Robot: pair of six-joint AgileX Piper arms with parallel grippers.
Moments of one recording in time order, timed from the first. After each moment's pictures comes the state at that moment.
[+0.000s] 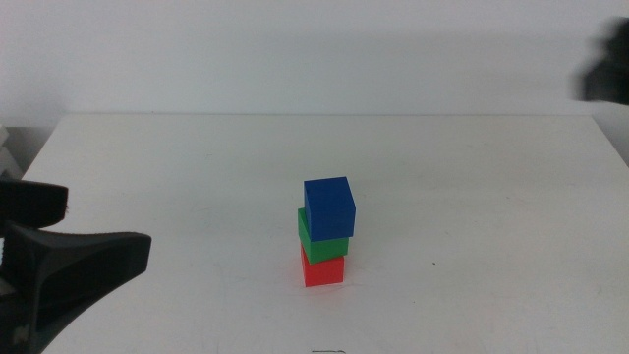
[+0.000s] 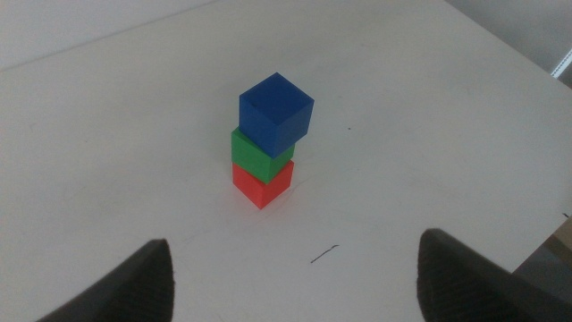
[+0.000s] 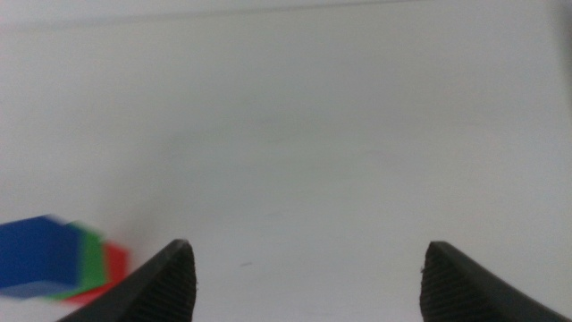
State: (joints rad) left arm -0.78 0.64 -0.95 0.07 0.92 -0.19; right arm 0.42 1.16 -1.34 -0.26 1.07 0.50
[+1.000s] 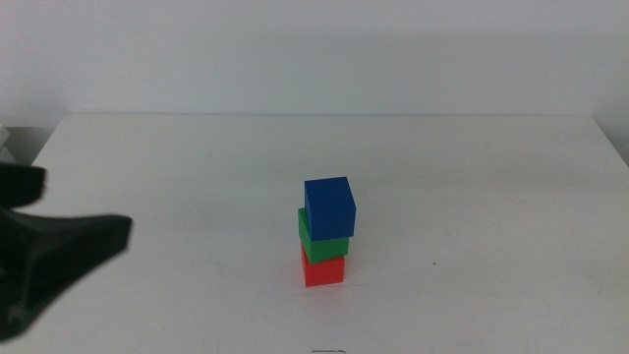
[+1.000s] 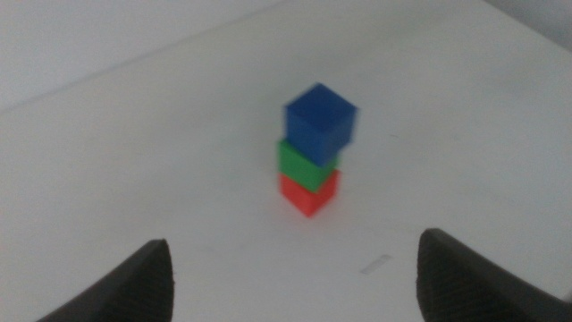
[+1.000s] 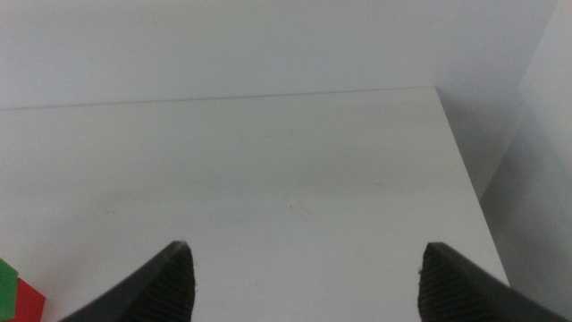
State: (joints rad) left arm -0.77 0.64 -0.95 0.16 0.92 -0.19; right arm 0.02 0.72 -0.90 0.00 0.75 0.07
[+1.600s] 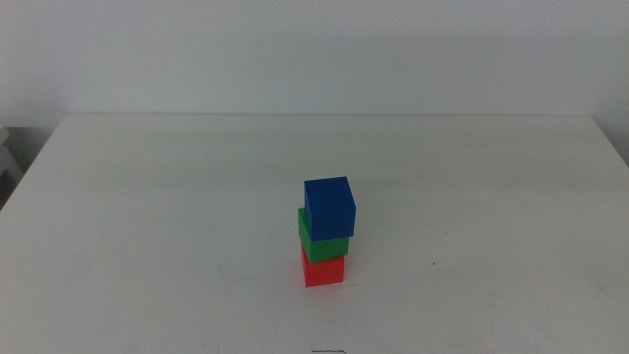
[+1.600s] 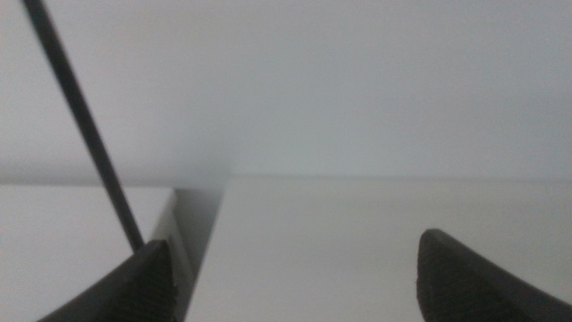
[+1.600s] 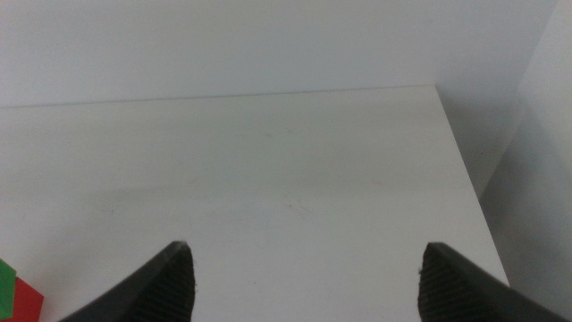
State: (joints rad) left arm -0.09 0.53 -0.95 0.25 0.78 -0.18; right arm 0.02 0.72 -0.89 0.00 0.74 0.07
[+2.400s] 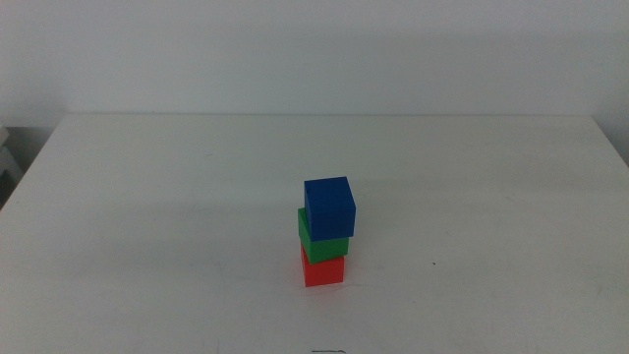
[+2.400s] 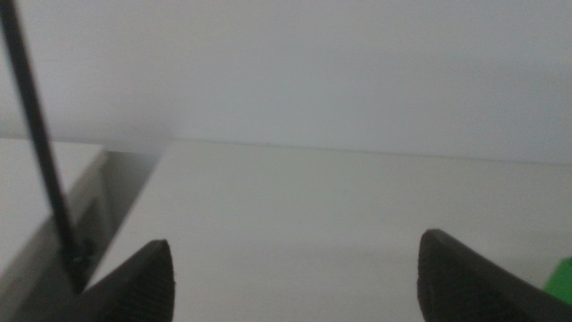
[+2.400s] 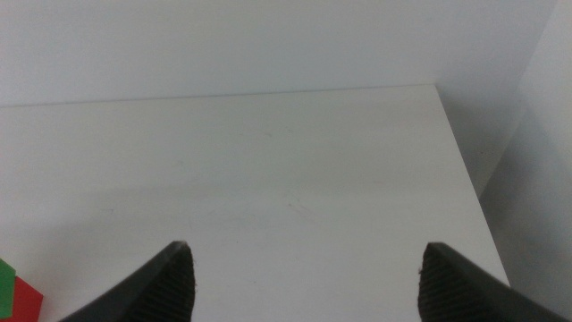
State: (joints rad) left arm -0.07 0.18 -0.45 0.14 0.54 -0.22; right arm 0.02 0.72 -0.89 0.00 0.74 0.07
